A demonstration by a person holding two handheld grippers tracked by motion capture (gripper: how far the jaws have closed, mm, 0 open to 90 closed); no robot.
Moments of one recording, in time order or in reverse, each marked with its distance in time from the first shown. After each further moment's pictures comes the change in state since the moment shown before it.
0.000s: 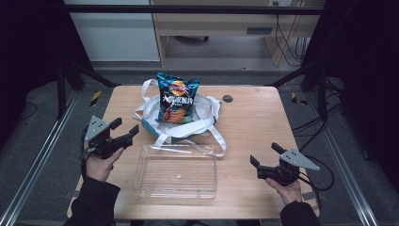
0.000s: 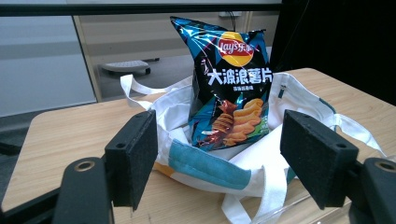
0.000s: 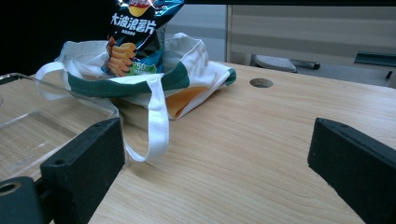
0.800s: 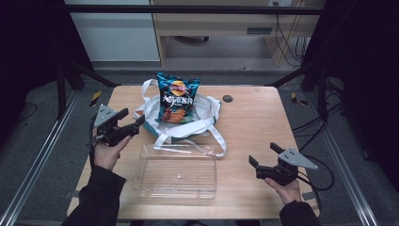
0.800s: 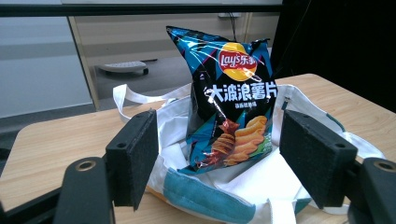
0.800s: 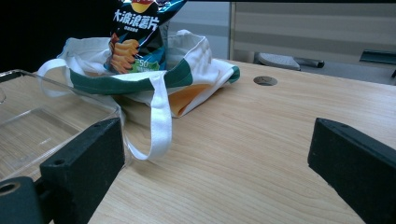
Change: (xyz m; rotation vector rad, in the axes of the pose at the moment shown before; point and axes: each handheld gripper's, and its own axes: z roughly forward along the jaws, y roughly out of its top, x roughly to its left) left arm 0.001 0.019 0.033 0.008 -0.005 -0.008; right arm 0.001 -0.001 0.004 0.011 0.012 -0.001
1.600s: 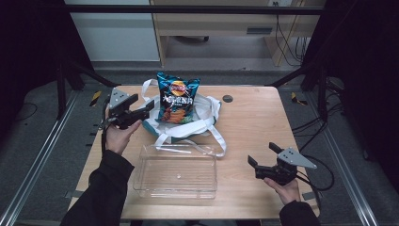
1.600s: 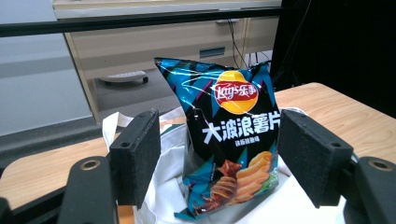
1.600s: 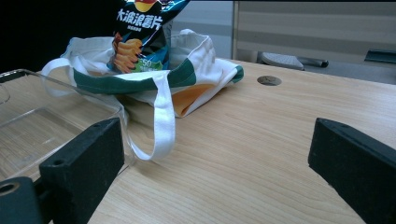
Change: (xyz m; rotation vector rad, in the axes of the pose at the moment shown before) left arm -0.006 0.032 0.041 -0.008 0.005 0.049; right arm 0.001 0.000 0.002 0.001 0.010 -0.003
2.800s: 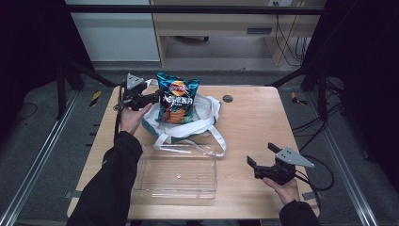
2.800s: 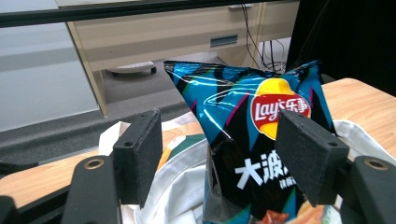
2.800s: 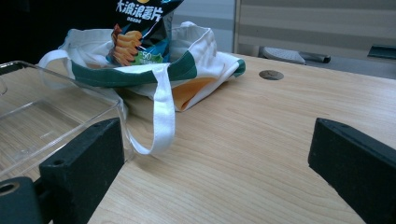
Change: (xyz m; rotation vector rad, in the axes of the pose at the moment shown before) left arm 0.018 0.008 0.077 0.055 0.034 0.001; right arm 0.000 -0.002 0.004 0.026 0.005 -0.007
